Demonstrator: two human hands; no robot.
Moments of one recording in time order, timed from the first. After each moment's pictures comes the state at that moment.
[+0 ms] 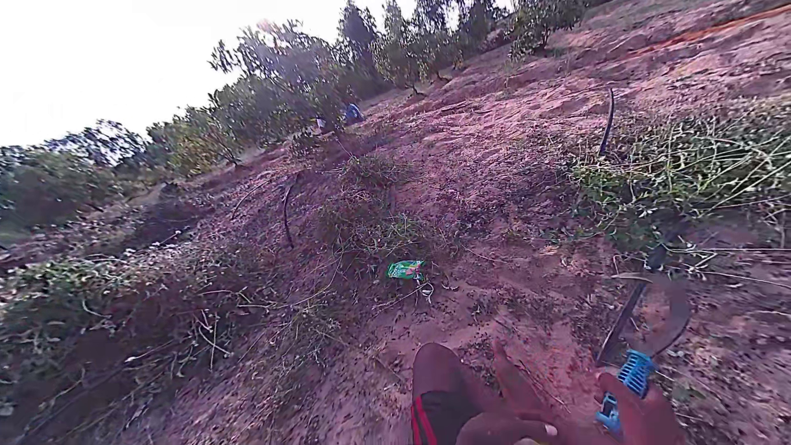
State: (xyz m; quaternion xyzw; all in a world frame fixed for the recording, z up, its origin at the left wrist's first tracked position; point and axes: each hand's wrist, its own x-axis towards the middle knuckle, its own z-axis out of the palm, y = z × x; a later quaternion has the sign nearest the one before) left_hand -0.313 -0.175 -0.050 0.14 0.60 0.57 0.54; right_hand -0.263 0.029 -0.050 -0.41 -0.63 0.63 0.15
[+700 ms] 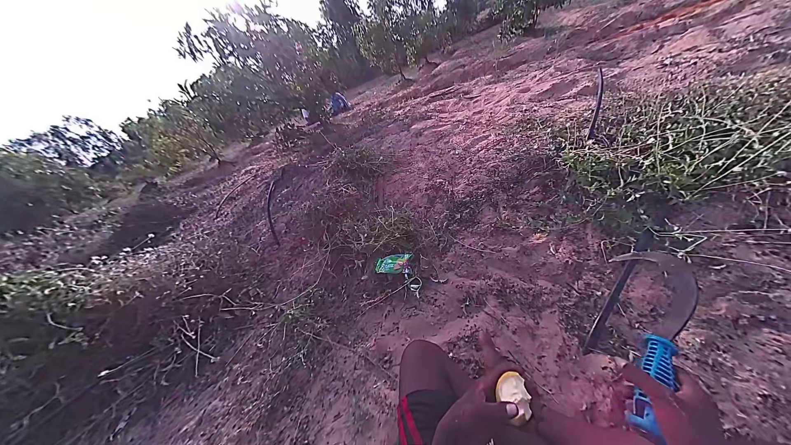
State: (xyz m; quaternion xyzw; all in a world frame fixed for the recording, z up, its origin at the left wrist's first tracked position) left_hand -0.325 -0.187 -0.075 0.18 0.48 0.75 0.42; right_hand -0.252 0.077 -0.032 -0.40 -0.63 0.65 0.15
